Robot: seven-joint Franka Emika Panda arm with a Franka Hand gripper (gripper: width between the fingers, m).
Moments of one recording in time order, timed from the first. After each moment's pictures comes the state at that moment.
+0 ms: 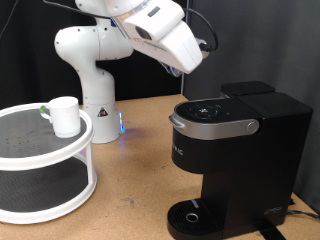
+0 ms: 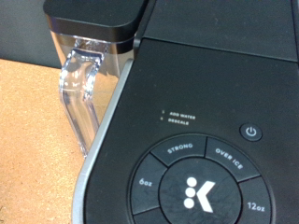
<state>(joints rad) 0.01 -0.13 -0.11 -2.08 0.58 1.76 -1.23</state>
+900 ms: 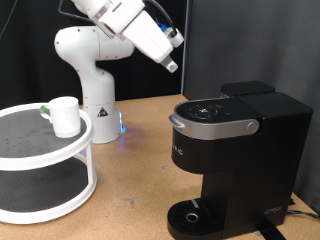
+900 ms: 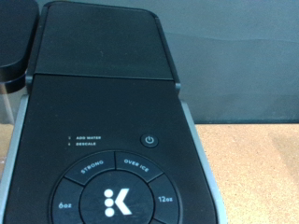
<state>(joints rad) 0.00 -0.30 -0.12 -2.33 0.86 2.08 -1.21</state>
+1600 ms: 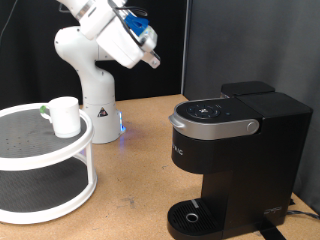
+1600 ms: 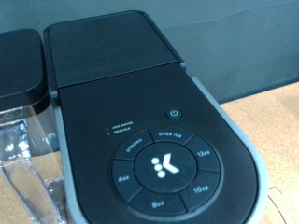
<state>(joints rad) -0.07 -0.37 -0.14 -2.38 0.84 2.00 -0.96</state>
